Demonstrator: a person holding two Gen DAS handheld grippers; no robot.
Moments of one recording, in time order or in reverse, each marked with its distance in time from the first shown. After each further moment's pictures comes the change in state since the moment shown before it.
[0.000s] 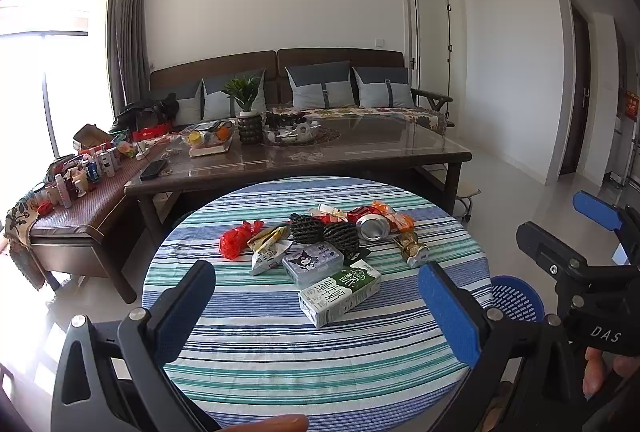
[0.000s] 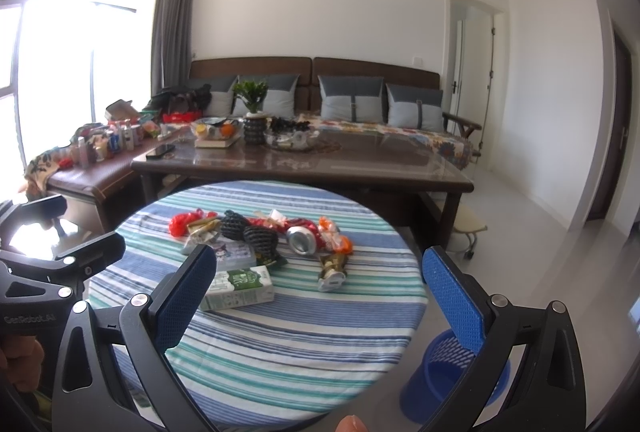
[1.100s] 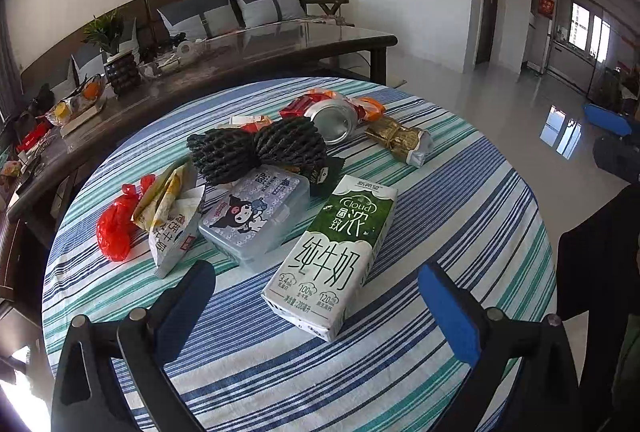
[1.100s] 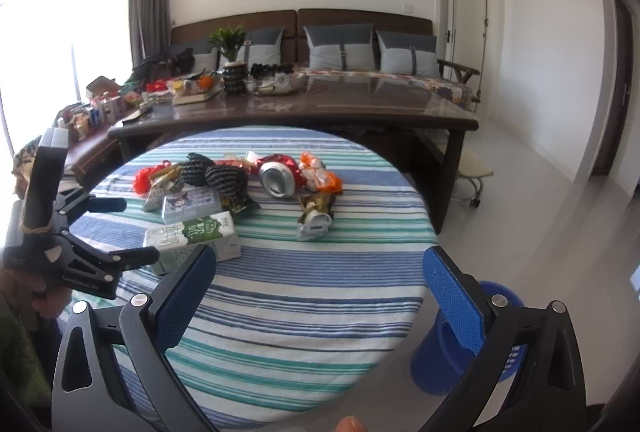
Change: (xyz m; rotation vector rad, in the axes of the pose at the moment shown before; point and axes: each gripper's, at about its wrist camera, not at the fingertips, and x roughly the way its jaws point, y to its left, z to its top) left arm 0.218 0.009 -0.049 0.330 0.290 -0.362; right arm 0.089 -0.035 -0.065 0.081 0.180 0.004
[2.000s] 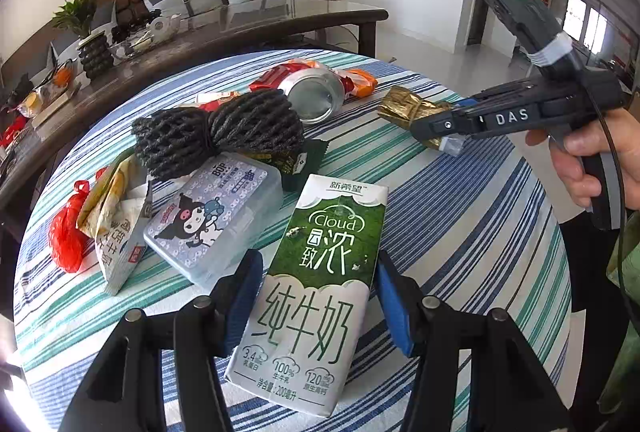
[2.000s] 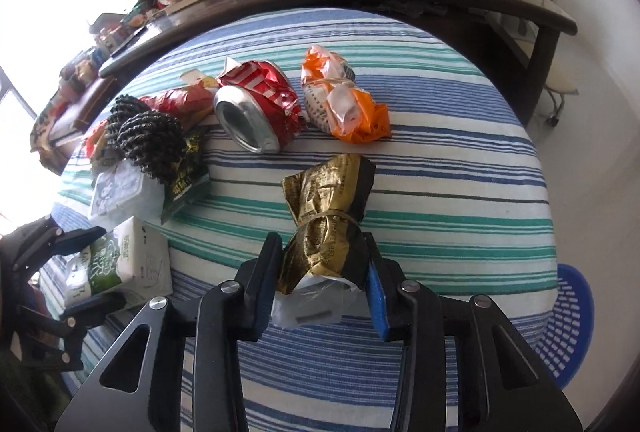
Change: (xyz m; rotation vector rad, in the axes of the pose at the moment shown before) left arm 0.041 -0.007 0.002 -0.043 0.091 -0.022; right arm 0.184 -0.032 0.028 0.012 0.448 0.221
